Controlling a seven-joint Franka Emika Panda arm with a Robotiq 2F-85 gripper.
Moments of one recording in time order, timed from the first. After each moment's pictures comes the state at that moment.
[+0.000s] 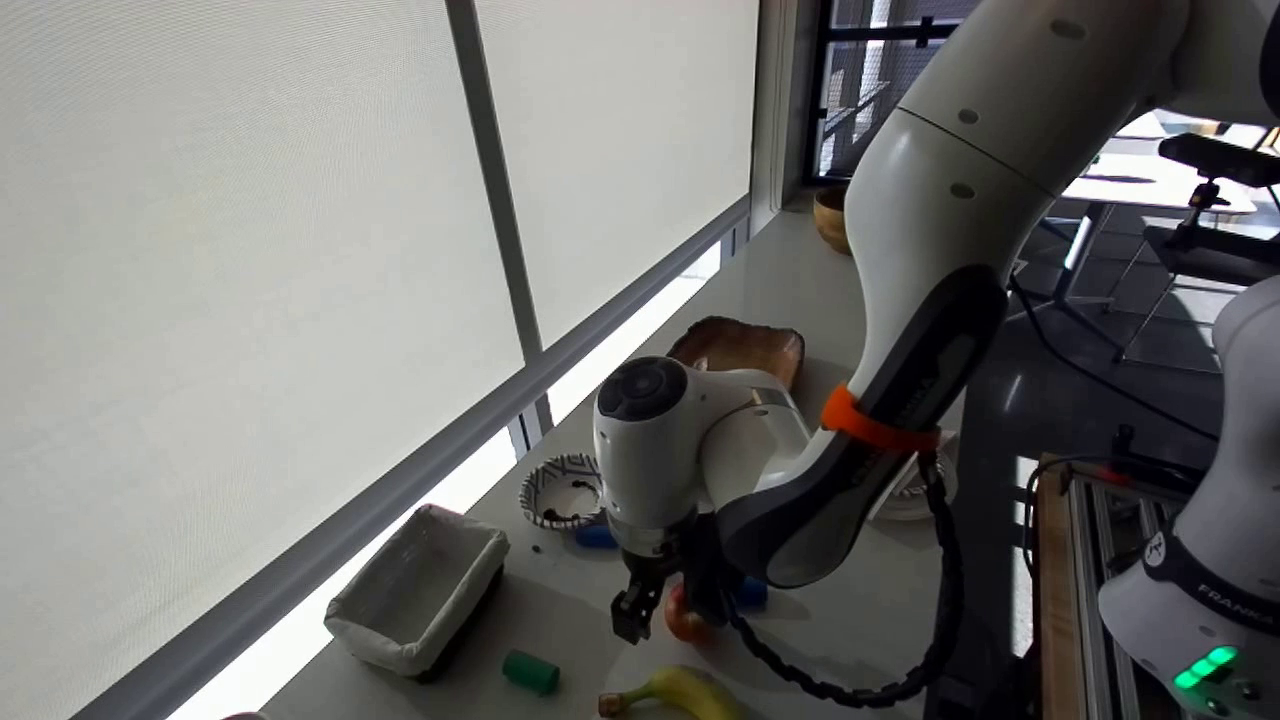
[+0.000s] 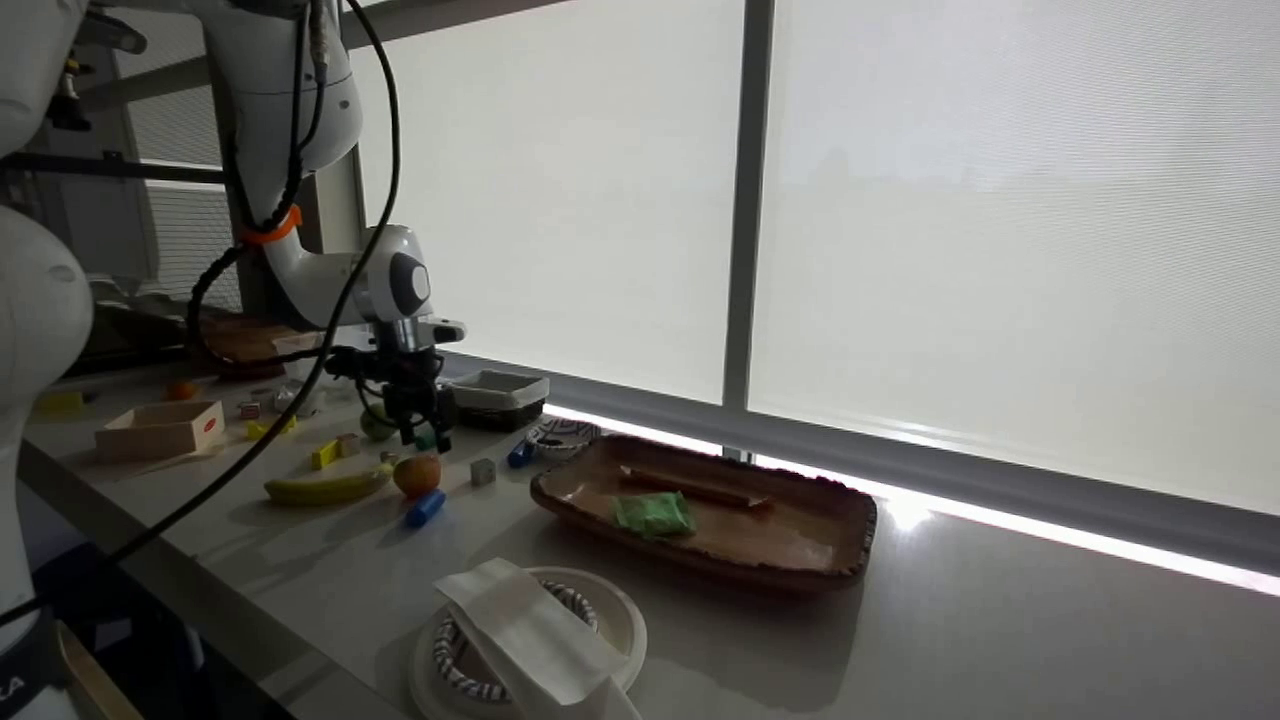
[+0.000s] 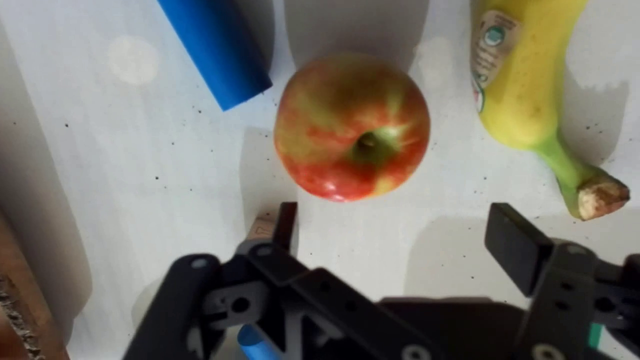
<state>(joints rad) 0.41 0.43 0.06 -2.17 -0.30 2.62 0.69</state>
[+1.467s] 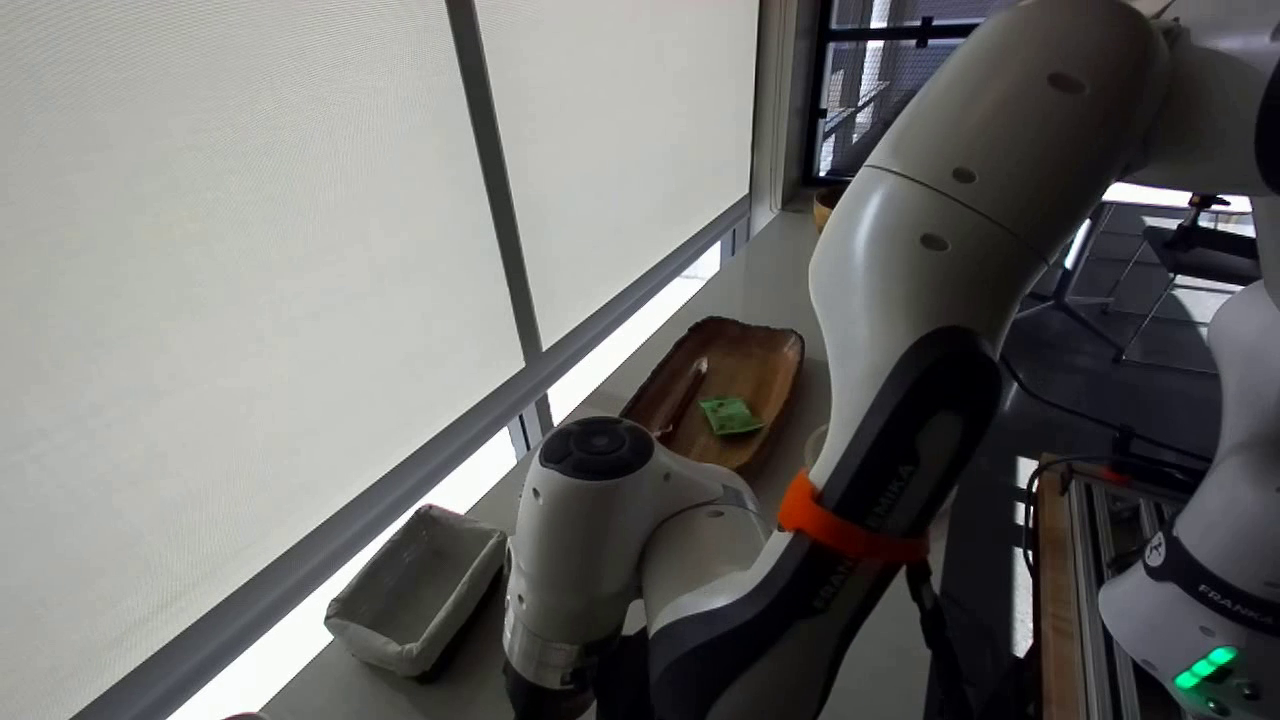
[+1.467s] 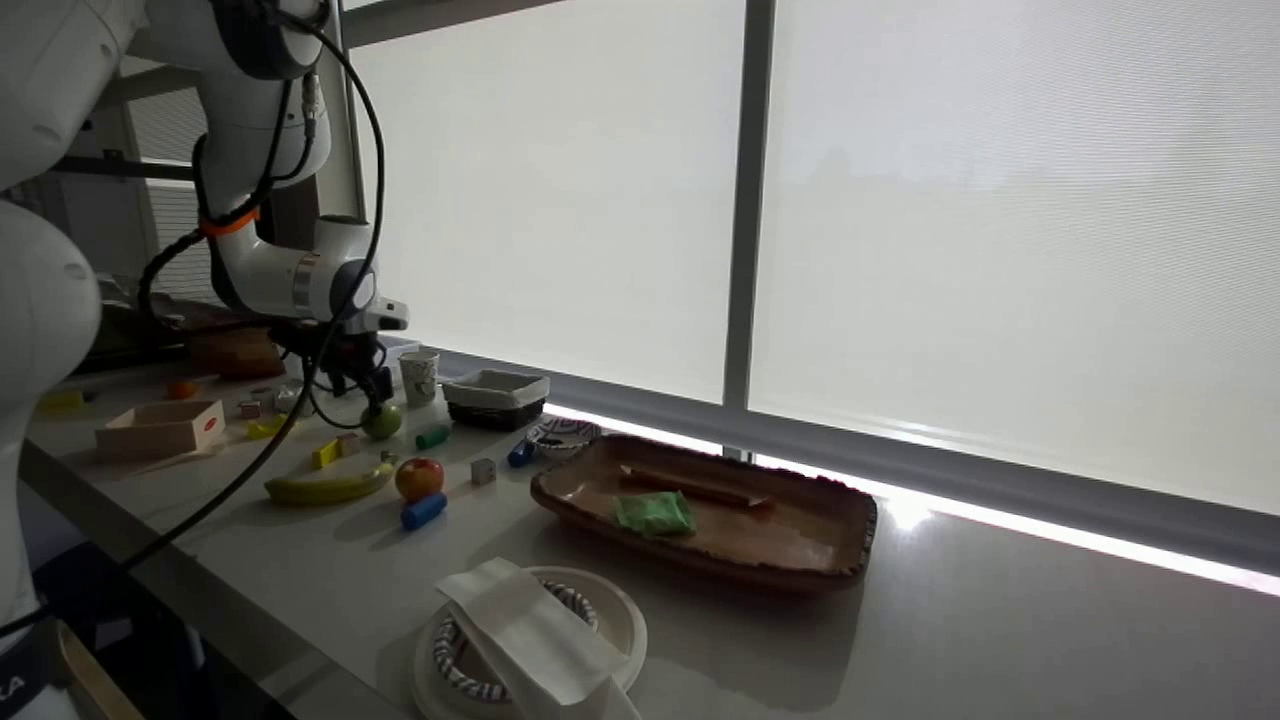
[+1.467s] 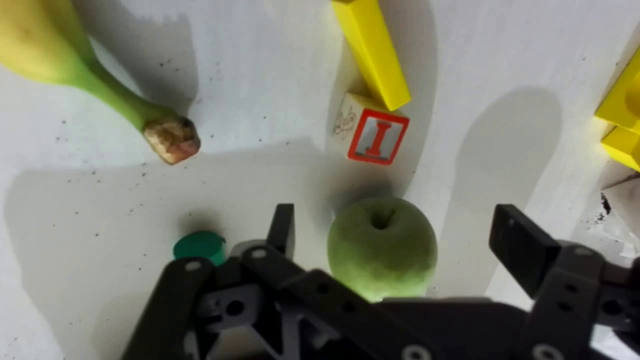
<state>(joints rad) 0.46 0.58 0.24 -1.97 -0.02 2.83 0.53</state>
